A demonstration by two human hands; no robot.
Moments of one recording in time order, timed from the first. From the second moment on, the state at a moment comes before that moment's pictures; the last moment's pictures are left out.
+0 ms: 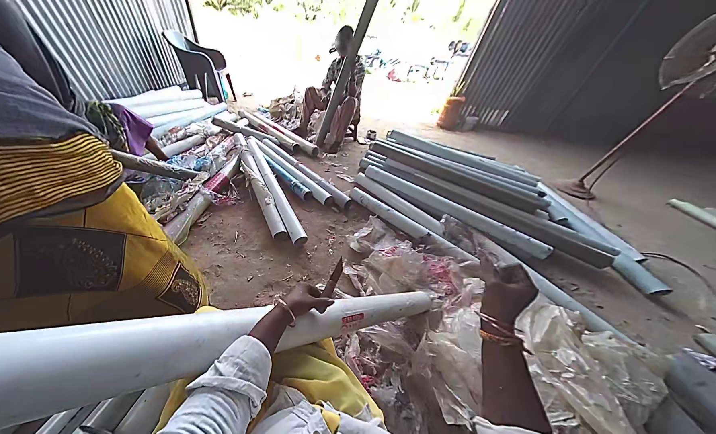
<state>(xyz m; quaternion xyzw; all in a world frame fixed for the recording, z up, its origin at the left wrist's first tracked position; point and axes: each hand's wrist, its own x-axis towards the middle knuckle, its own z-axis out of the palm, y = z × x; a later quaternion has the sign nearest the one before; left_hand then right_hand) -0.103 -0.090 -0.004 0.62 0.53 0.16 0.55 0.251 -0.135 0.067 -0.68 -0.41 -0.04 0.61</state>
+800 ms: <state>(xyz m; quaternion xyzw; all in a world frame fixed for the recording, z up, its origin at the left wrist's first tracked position) -0.106 -0.091 -0.013 0.58 0.53 0.24 0.57 0.186 -0.146 -0.070 -0.77 -0.58 0.25 0.06</state>
